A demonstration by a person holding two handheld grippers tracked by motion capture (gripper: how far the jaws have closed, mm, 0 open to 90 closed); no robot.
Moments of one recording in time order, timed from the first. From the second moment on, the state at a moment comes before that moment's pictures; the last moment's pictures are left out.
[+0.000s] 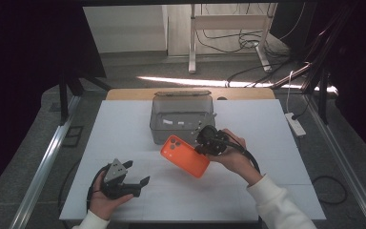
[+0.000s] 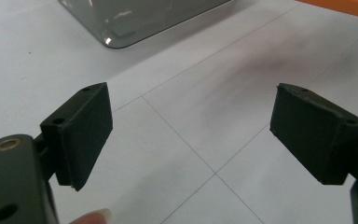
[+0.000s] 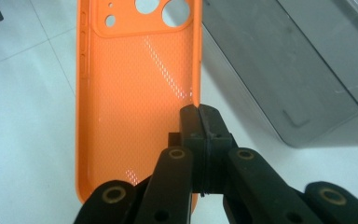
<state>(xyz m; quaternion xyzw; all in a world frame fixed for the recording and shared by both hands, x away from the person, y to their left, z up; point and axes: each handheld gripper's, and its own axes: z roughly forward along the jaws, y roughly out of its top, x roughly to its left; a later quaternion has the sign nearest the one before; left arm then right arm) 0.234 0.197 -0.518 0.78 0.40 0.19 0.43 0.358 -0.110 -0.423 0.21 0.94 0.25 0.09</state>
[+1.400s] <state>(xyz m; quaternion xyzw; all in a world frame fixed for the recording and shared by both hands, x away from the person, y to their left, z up) 0.235 0.197 -0.516 0.78 0.40 0.19 0.44 0.324 -0.169 -0.420 0.23 0.93 0.28 0.10</state>
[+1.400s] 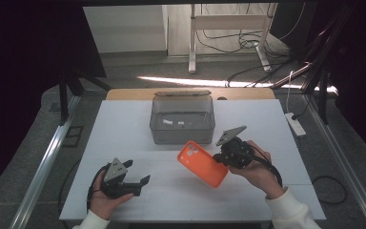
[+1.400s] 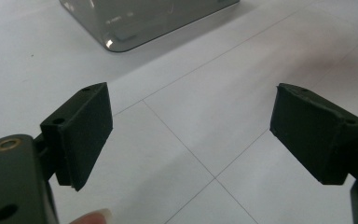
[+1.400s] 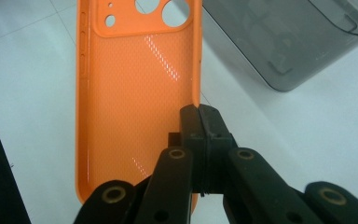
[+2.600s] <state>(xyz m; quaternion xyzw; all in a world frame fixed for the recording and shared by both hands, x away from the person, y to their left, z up) 0.250 0.182 -0.483 0.77 0.40 0.14 0.47 0.323 -0.166 -0.427 0.23 0.93 0.27 0.10</state>
